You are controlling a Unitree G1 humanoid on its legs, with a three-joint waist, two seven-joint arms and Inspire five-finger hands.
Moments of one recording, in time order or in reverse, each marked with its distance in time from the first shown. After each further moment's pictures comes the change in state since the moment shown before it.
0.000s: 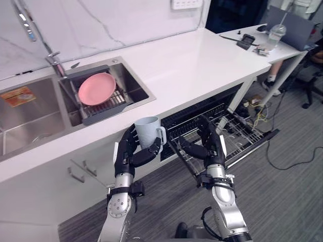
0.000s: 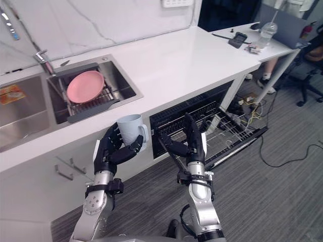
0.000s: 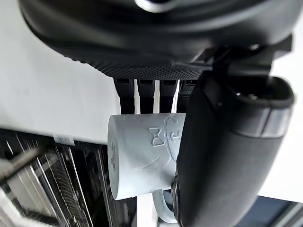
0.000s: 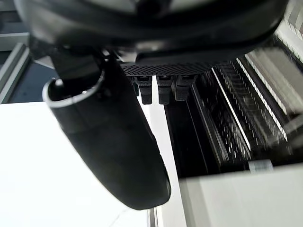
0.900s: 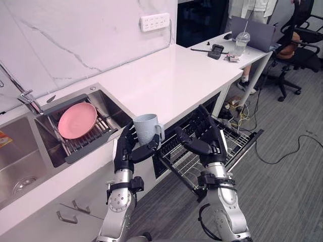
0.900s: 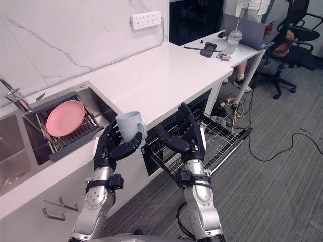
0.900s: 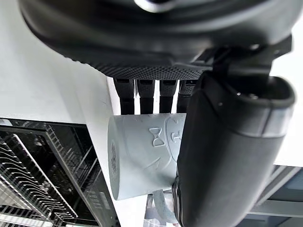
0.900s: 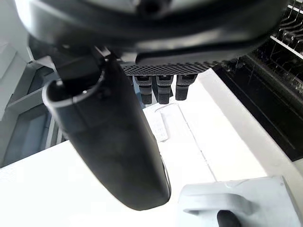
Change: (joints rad) left arm -0.059 0.018 0.022 0.038 0.002 -0.002 0.027; right arm 0.012 0.007 0.051 -0.122 0.236 -0.036 0.136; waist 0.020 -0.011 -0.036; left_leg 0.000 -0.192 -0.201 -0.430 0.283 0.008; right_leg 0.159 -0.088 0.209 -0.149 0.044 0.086
